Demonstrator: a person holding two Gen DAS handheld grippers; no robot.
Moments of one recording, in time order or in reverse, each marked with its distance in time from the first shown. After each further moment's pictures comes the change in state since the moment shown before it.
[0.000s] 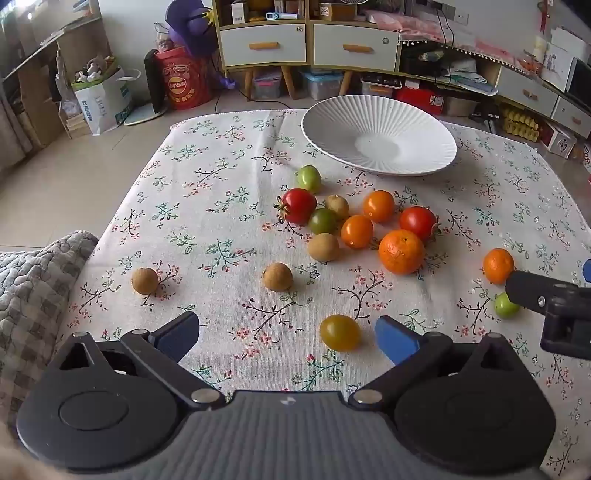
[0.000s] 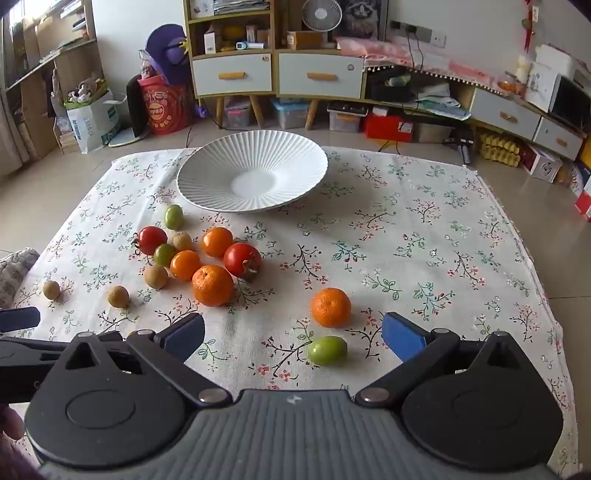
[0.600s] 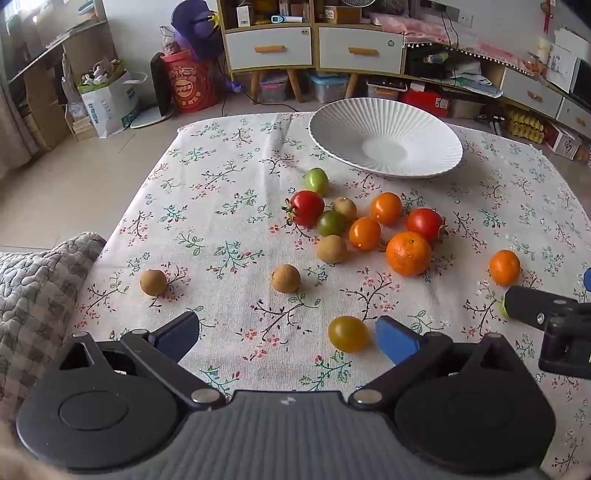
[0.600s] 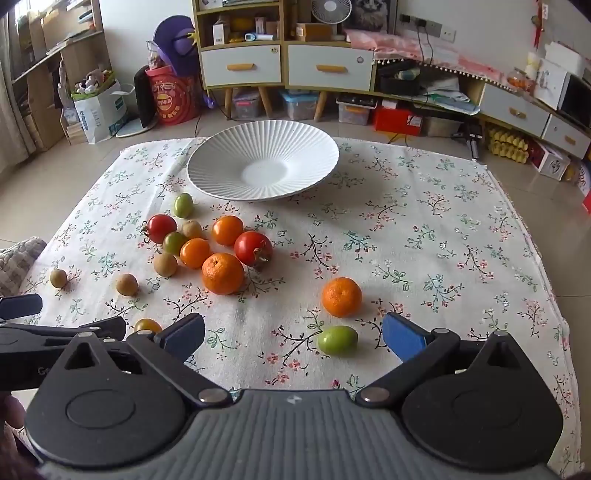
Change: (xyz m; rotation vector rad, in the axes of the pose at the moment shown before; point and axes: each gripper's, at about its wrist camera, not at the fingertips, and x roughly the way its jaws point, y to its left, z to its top) left arm -0.002 0.003 0.000 0.000 -0.008 0.021; right arm -0.002 0.006 -0.003 -0.014 0.012 0.041
